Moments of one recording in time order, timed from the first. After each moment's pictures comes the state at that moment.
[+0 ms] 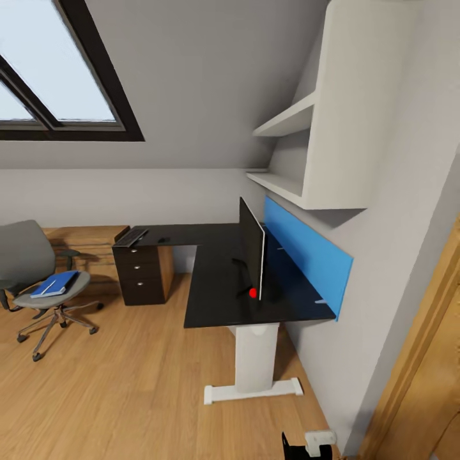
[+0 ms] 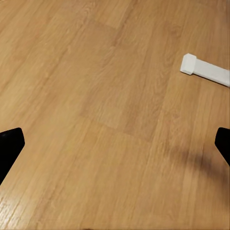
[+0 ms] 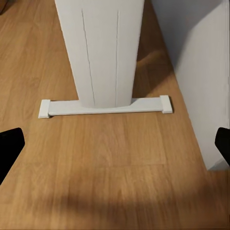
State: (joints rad) left arm -0.12 0.04 0.02 -0.15 0.46 -0.54 -0.07; right arm -0.43 0.05 0.55 0.02 -0.50 -0.62 -0.04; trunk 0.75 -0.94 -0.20
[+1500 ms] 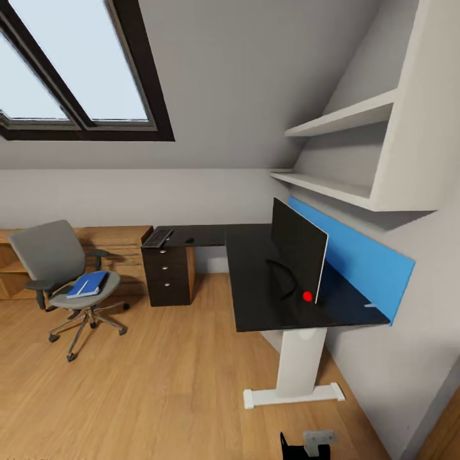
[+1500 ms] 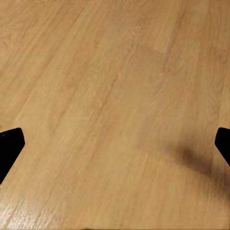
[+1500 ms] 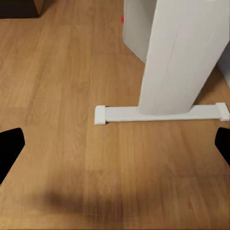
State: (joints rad) left arm -0.12 0.04 0.01 -0.15 0.47 -0.54 -0.07; right arm -0.43 0.06 0.56 0.02 -0.49 -0.62 -0.04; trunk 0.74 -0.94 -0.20
